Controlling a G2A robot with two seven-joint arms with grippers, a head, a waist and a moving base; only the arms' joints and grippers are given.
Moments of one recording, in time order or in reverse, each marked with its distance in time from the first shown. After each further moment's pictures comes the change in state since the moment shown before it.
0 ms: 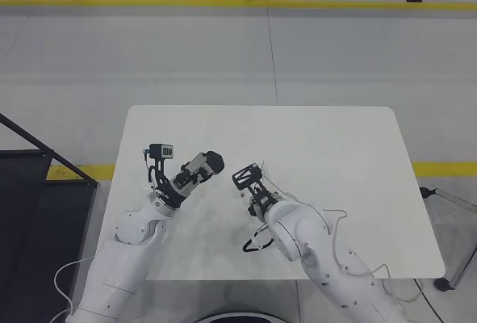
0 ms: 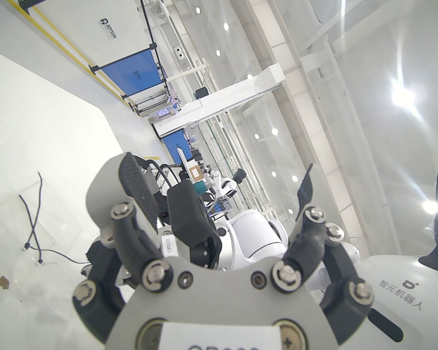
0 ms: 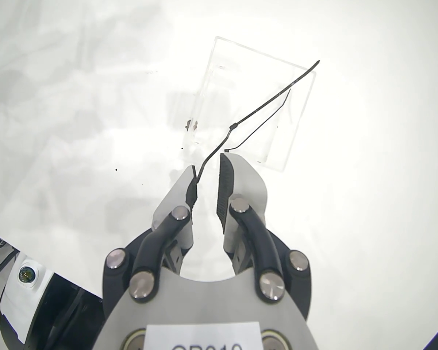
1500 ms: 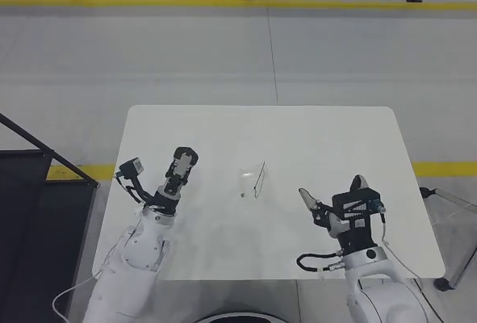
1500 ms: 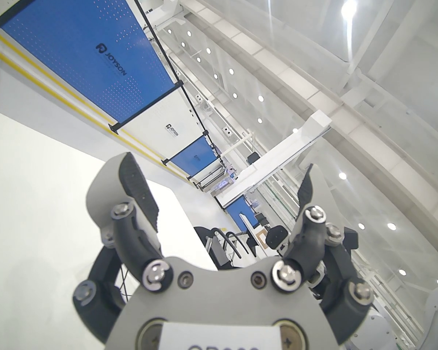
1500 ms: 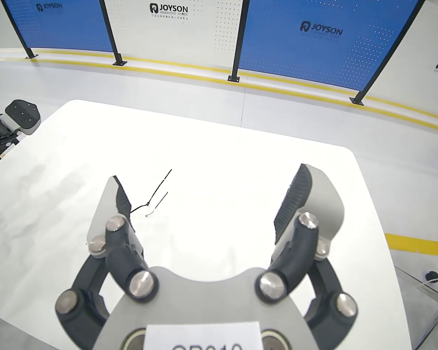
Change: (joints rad) left arm 0.150 -0.030 -0.026 -0.127 0.598 -0.037 0.720; right arm -0.702 0.076 0.493 -0.579 -0.181 -0.048 -0.741
